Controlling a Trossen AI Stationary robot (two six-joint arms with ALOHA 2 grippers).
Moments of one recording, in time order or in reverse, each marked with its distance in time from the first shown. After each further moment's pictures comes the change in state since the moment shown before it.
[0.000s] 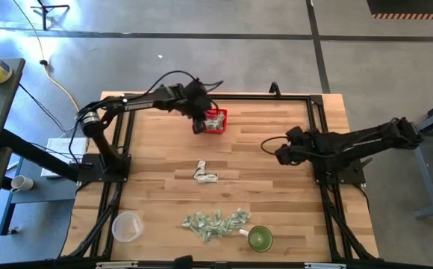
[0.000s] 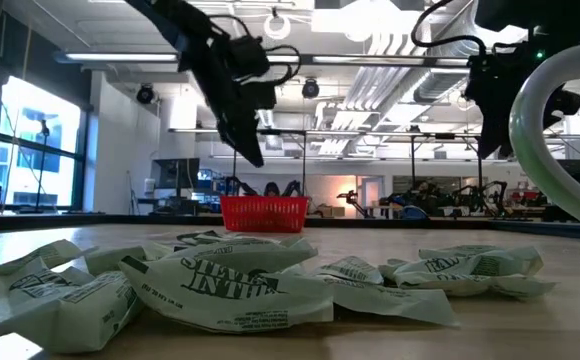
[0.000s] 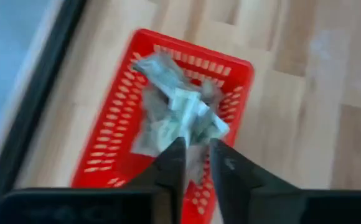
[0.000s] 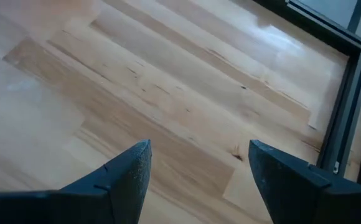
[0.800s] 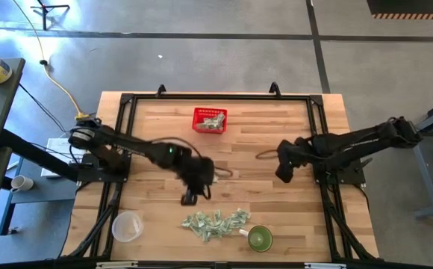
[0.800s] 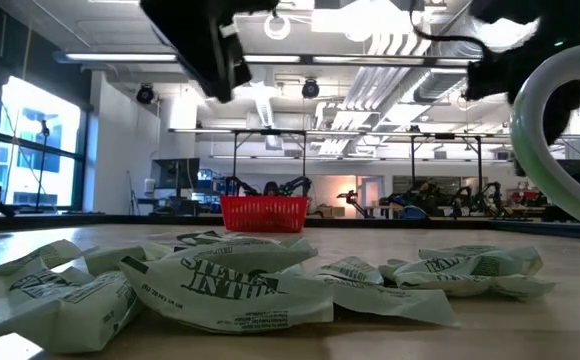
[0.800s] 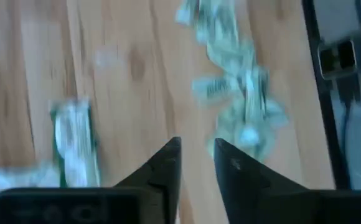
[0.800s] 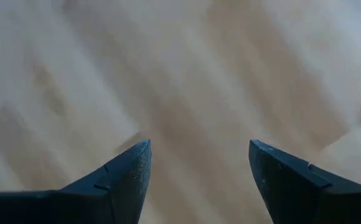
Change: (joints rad) left arm -0.715 -0.069 -0.016 -0.099 0.058 -0.388; right arm 0.052 0.032 0.000 0.119 -0.501 -0.274
